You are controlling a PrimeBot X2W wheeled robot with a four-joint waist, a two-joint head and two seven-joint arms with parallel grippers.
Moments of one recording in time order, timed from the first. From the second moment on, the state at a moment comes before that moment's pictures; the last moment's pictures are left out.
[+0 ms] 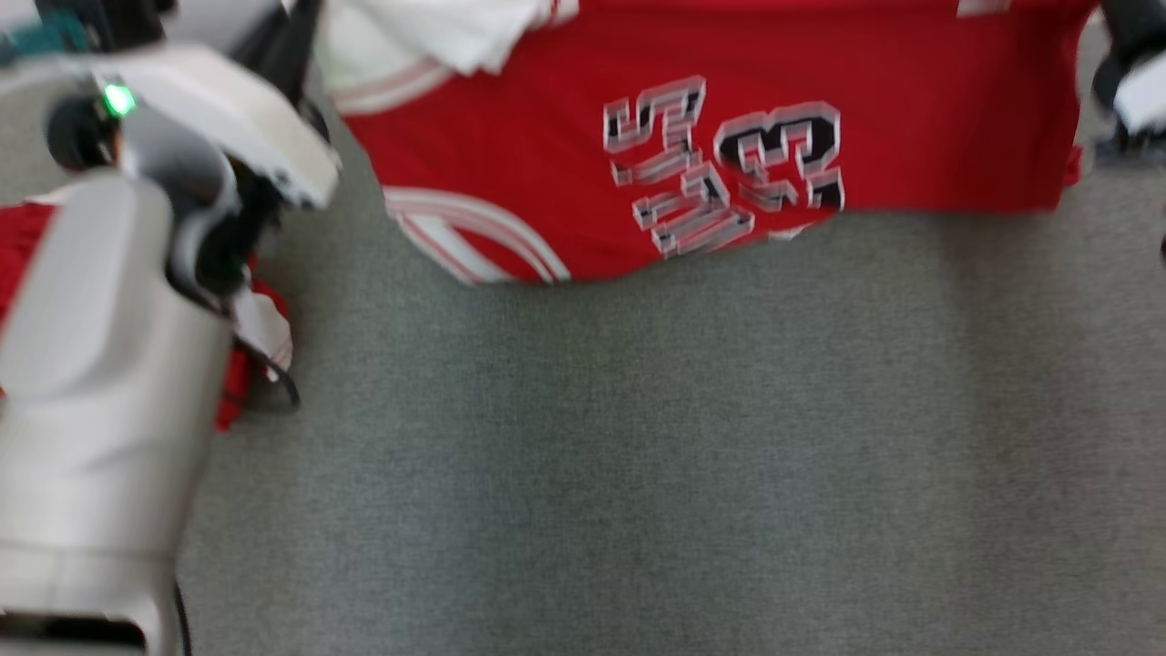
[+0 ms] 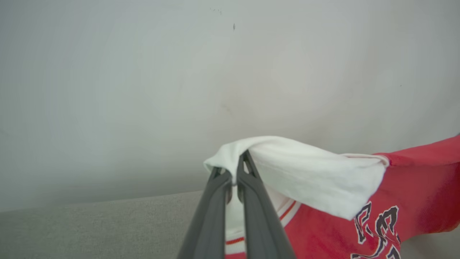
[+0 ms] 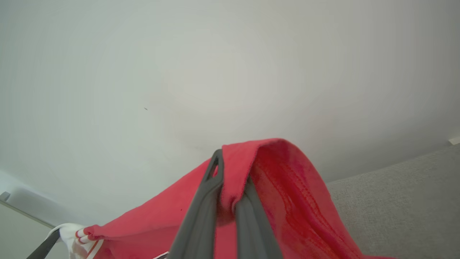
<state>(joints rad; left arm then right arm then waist) -1.04 0.28 -0.25 0.55 -0.55 -0.13 0.12 -1.10 -0.30 0.27 0.64 1.16 0.13 0.22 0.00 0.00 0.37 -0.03</state>
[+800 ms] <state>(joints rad) -1.84 0.34 -0.37 0.92 -0.55 -0.13 0.00 -1.76 -0.27 0.33 0.88 1.13 0.13 0.01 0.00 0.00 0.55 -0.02</state>
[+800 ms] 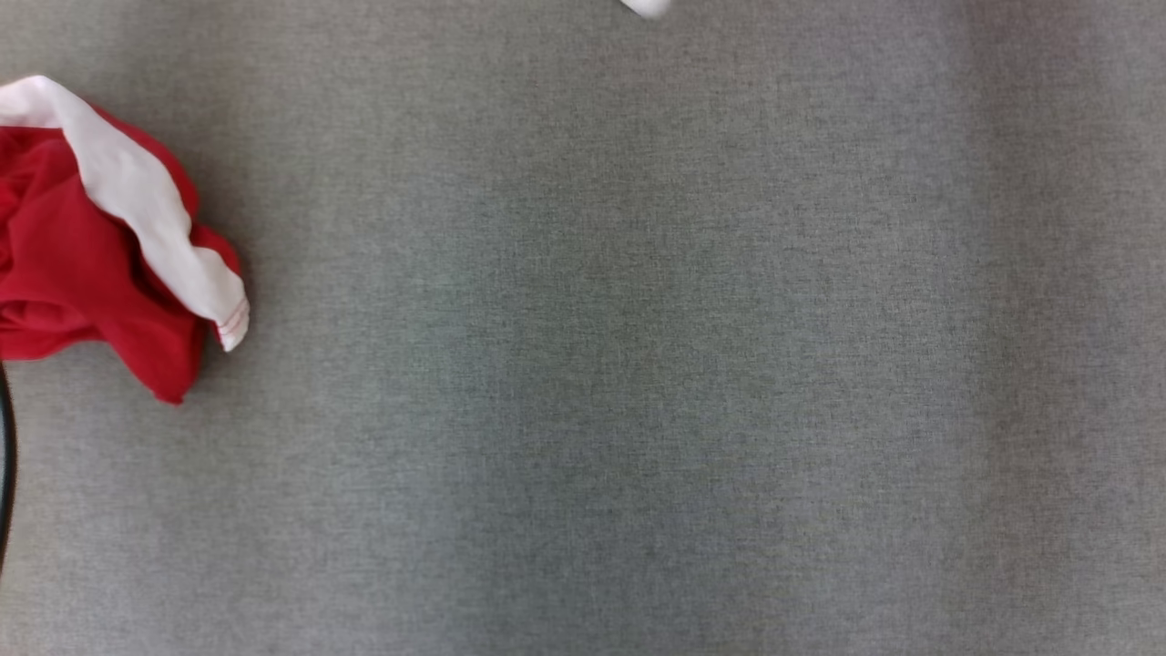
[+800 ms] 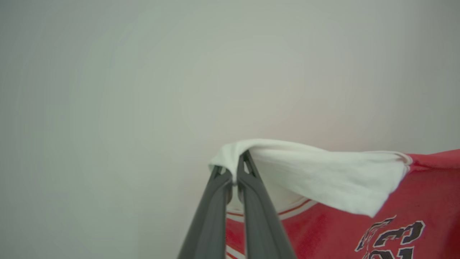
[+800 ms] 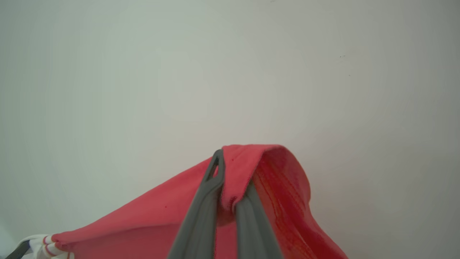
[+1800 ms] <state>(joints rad) -1.27 0.53 -0.80 0.70 -1.02 -0.13 0.46 -1.12 -0.31 0.60 0.76 1.39 0.13 0.40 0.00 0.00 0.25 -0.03</state>
